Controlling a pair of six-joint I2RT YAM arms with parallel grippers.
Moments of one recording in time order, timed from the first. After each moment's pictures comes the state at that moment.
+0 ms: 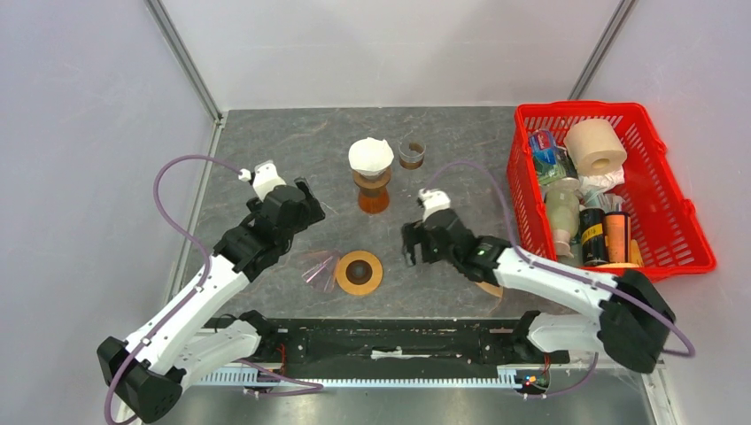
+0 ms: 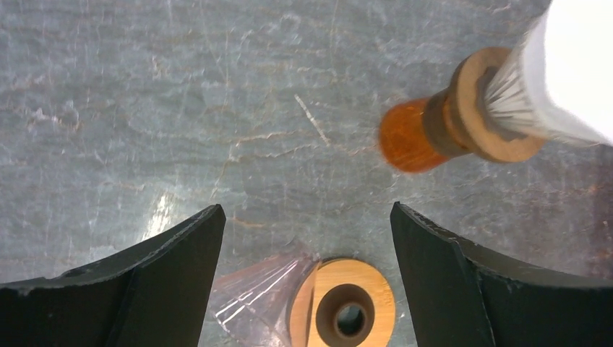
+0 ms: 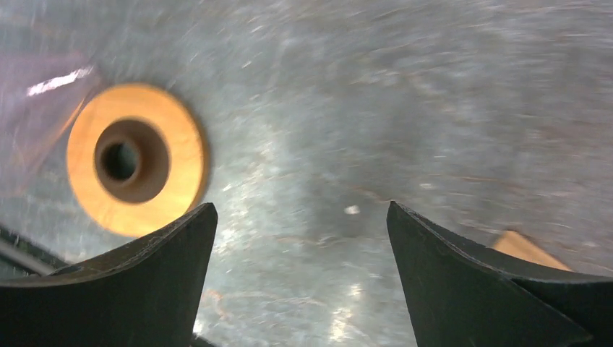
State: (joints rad) left arm -0.60 0.93 0.91 -0.60 -0.58 -0.73; right arm 0.81 1.17 0.69 -0.20 0.24 0.42
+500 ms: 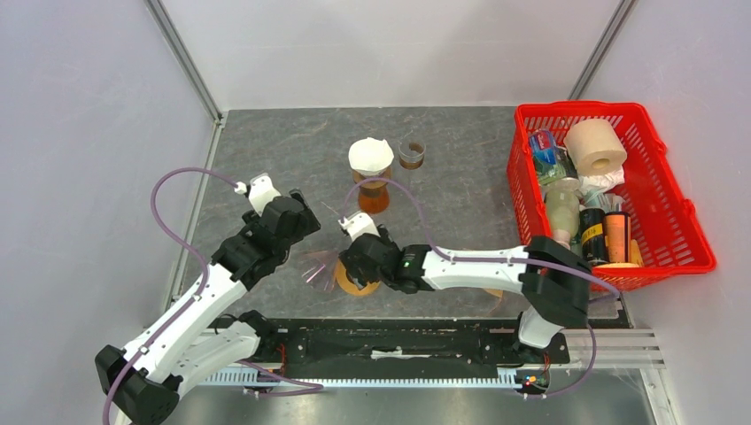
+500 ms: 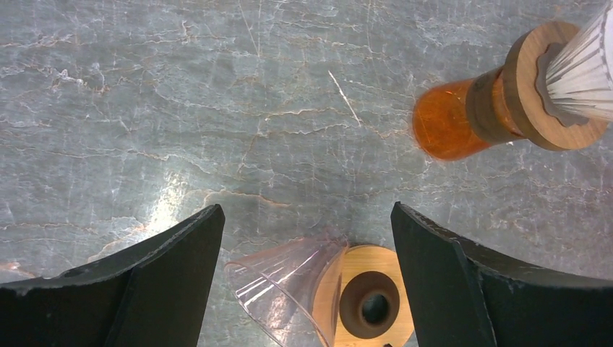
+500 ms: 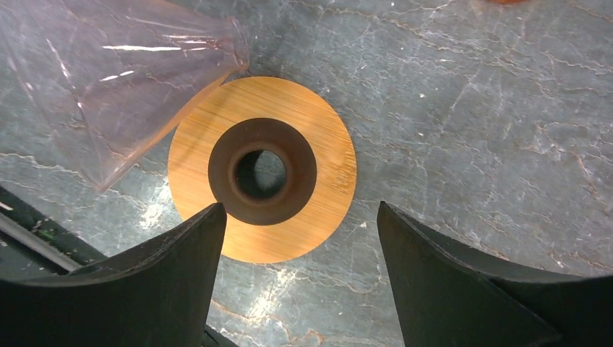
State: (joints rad) left arm -0.60 0.86 0.80 -0.67 -0.59 -0.80; right arm 1.21 1.63 1.04 -0.24 0.43 0.40
